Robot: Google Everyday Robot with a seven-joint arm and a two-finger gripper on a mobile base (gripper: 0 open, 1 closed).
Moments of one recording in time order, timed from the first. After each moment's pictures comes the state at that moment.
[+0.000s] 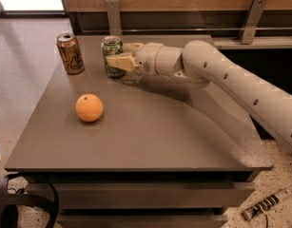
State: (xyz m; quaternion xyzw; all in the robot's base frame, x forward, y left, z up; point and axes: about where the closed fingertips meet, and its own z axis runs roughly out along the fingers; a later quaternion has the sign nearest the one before) arm 0.713 0.070 0.882 -0.39 0.64 0.32 0.58
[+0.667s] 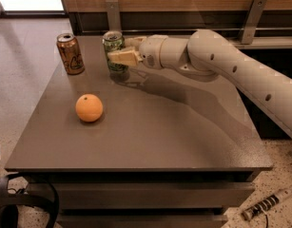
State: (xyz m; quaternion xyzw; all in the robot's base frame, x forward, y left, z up) arm 0.703 0.060 0.905 -0.40 0.65 0.29 0.58
